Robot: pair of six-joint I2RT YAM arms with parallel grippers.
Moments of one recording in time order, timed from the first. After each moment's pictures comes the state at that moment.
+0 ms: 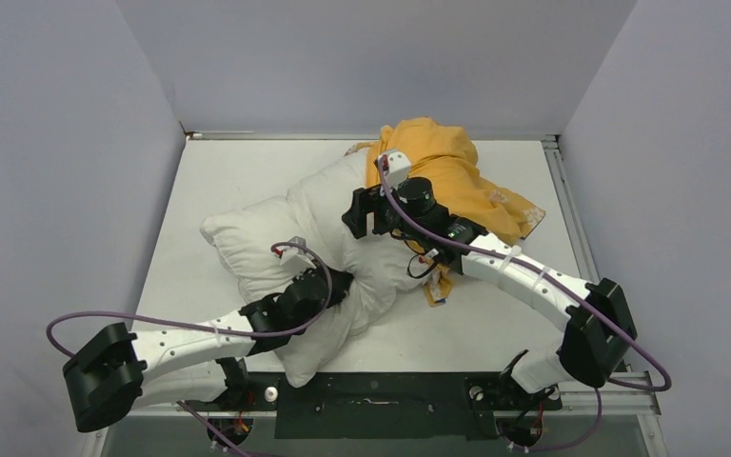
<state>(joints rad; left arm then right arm) -1.03 1.12 0.45 0.19 -0.58 -1.22 0.77 1.47 1.13 0.00 -0.08 0.35</state>
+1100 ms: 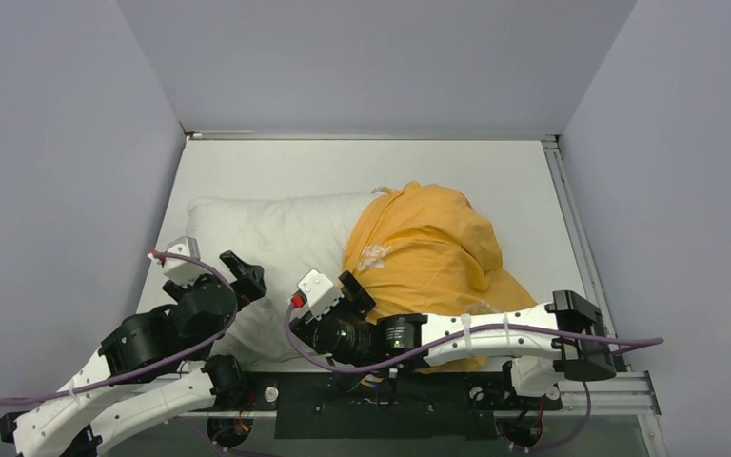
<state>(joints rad) -1.03 0.49 0.90 -1.10 -0.91 -1.11 1.53 1.53 1.15 -0.30 0.75 0.25</state>
